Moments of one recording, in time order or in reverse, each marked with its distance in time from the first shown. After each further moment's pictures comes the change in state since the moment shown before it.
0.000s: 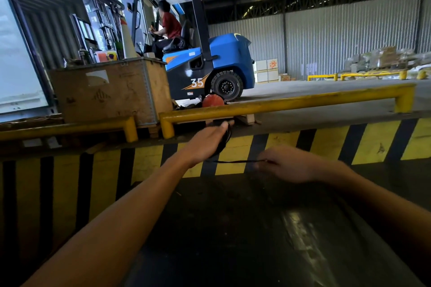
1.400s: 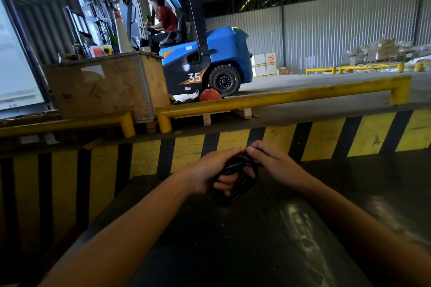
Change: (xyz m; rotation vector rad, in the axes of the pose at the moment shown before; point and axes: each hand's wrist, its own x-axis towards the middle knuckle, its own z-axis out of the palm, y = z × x) left_hand -0.038 -0.005 0.038 -0.637 -0.567 -0.301; right_hand -0.006 -0.004 0.045 0.710 0.374 0.075
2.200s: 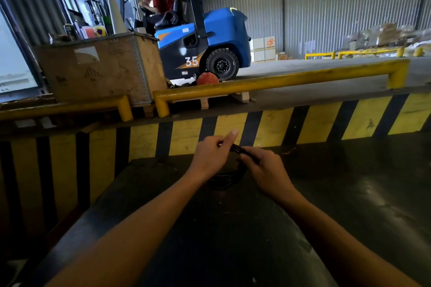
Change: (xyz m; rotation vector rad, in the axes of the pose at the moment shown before) left_hand 0.016 -0.039 0.016 0.509 0.753 0.409; right_hand -0.038 0.014 0.050 -0.112 0.226 -0.009
